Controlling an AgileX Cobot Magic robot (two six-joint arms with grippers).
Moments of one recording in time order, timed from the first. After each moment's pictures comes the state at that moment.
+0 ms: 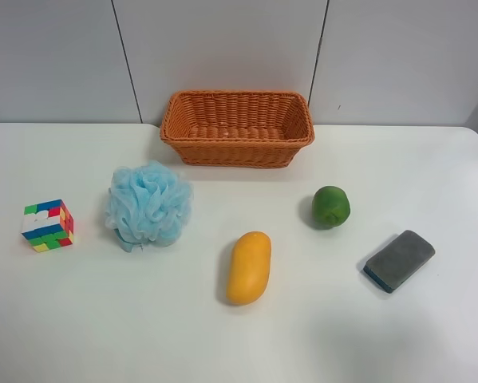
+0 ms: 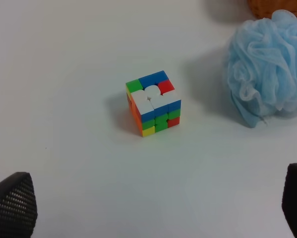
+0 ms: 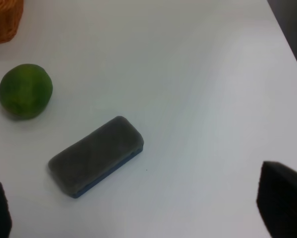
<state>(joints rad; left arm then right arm) 0.05 0.00 -0.51 -0.05 1.05 0.10 -0.03 -0.01 -0.48 -0.02 1.05 0.04</state>
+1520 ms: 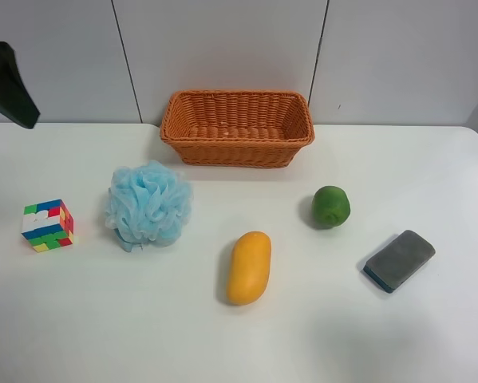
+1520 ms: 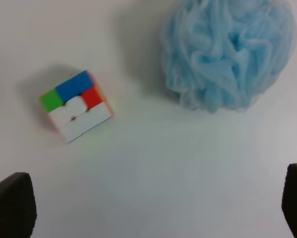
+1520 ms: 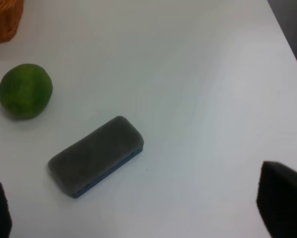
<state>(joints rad) -0.18 1.26 -1.23 -0.06 1.18 -0.02 -0.03 -0.01 -0.48 -0.02 1.05 0.04</state>
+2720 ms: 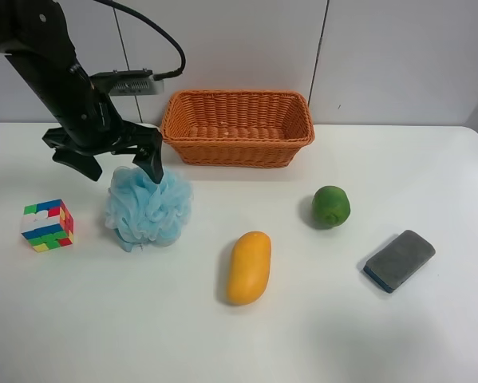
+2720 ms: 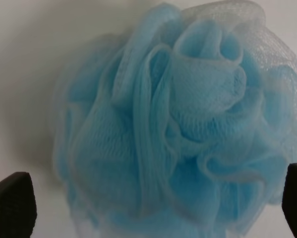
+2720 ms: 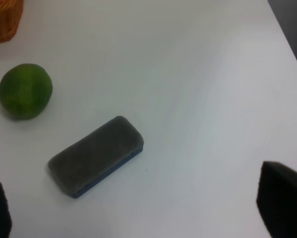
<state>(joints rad) -0.33 1.79 -1.25 -0.14 0.83 -0.08 -0.03 -0.01 -0.48 -0.02 1.05 0.04</state>
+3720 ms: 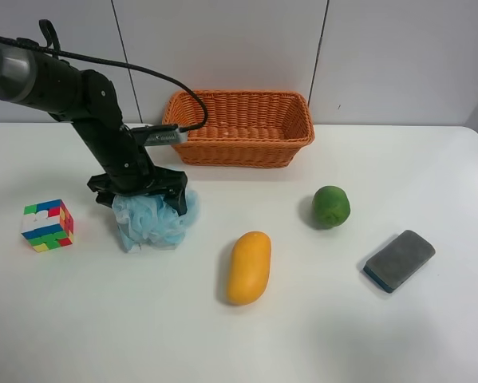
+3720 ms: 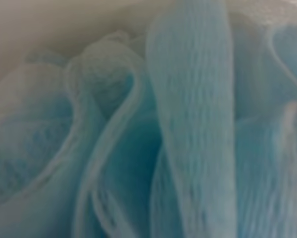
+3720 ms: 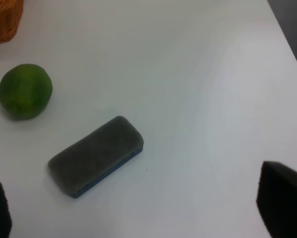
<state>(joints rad) -0.34 2.06 -1.26 -0.27 0.67 0.00 -0.03 -0.01 -0.48 -0.02 1.05 0.04</state>
